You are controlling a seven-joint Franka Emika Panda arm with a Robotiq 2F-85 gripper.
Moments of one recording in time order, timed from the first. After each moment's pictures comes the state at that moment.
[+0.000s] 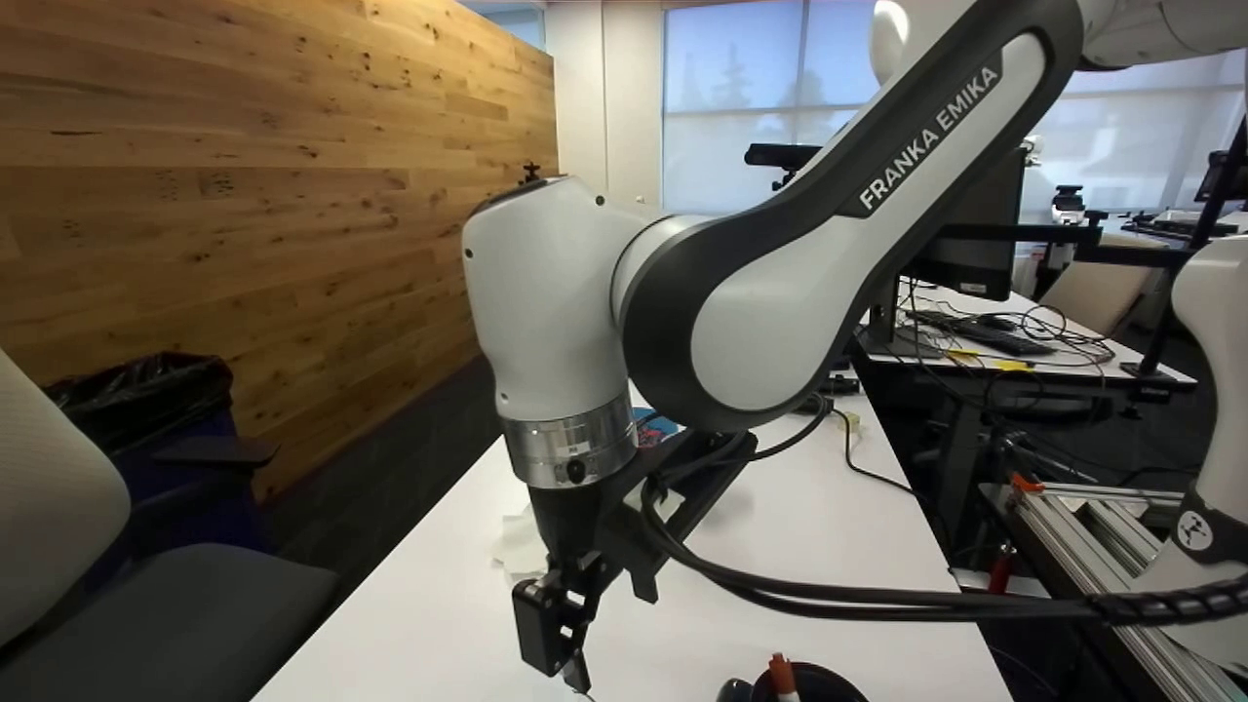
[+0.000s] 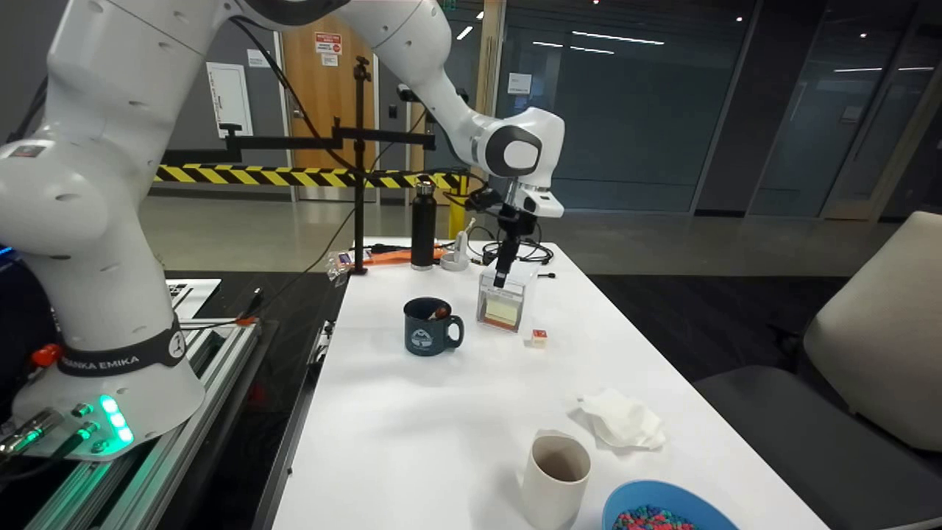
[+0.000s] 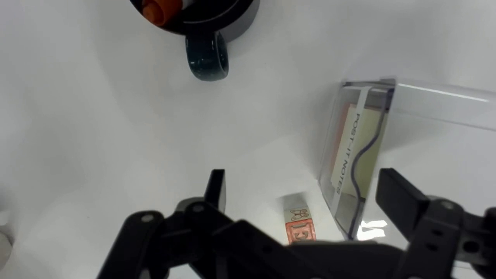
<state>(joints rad) 0.30 0.49 0.04 -1.77 -0.01 2.16 0.78</state>
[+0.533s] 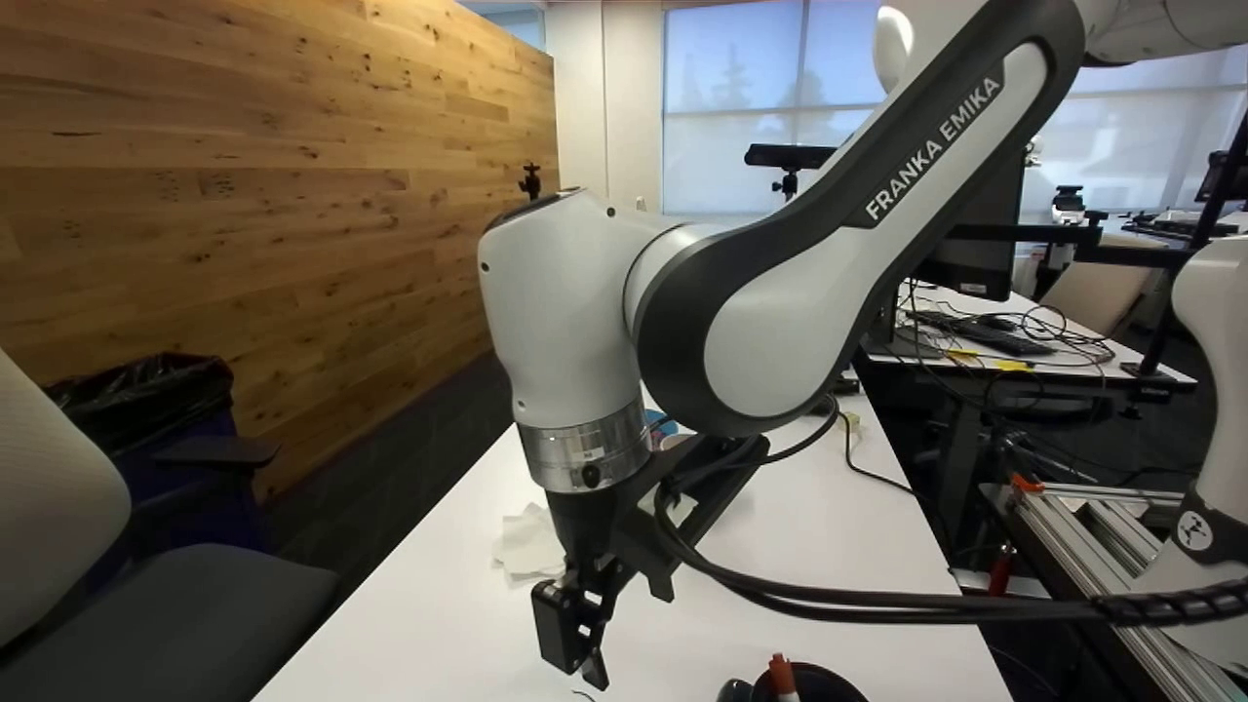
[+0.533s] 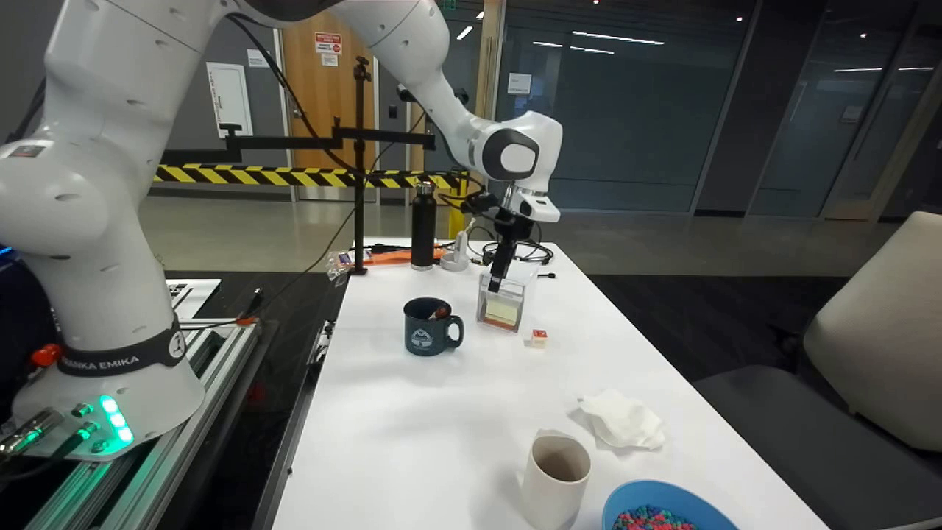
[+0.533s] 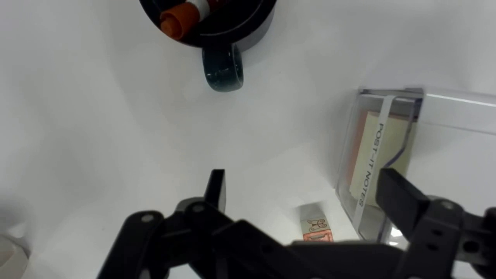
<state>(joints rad) 0.30 0.48 0.04 -1.80 -0.01 2.16 0.80</state>
